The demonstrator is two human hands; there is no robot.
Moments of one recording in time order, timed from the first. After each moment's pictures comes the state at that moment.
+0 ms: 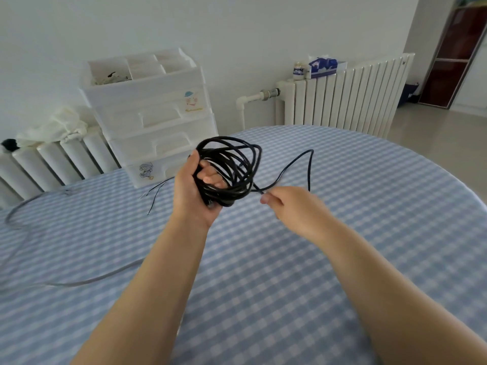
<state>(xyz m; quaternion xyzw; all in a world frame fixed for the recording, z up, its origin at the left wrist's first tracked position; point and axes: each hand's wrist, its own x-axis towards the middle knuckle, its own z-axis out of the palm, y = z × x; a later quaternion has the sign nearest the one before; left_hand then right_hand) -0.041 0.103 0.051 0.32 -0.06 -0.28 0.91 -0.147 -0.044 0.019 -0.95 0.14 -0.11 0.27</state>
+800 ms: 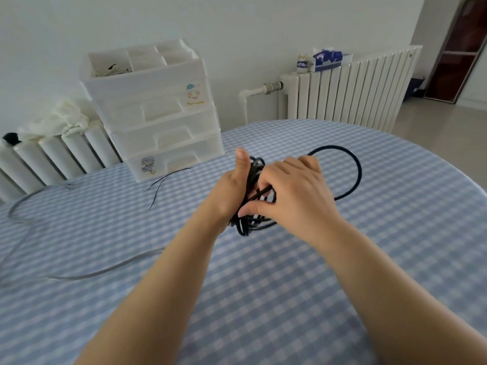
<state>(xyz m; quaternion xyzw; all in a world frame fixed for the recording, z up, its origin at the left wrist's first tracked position) -0.074 0.088 0.050 0.78 -0.29 -0.16 0.53 -0.156 -0.021 0.037 -0.92 -0.01 -0.38 0.09</state>
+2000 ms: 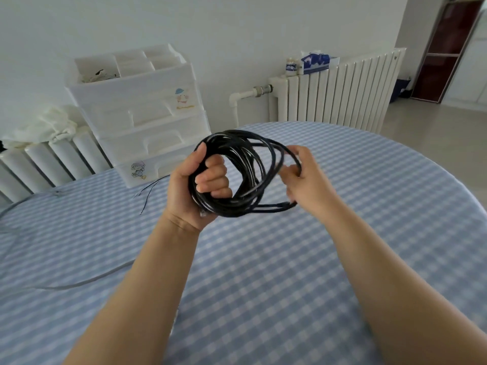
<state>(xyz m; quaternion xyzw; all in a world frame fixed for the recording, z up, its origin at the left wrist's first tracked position) -0.035 0.108 0.045 0.23 -0.27 -0.52 0.77 -0.145 -0.069 0.025 -0.81 0.15 -0.26 0.50</state>
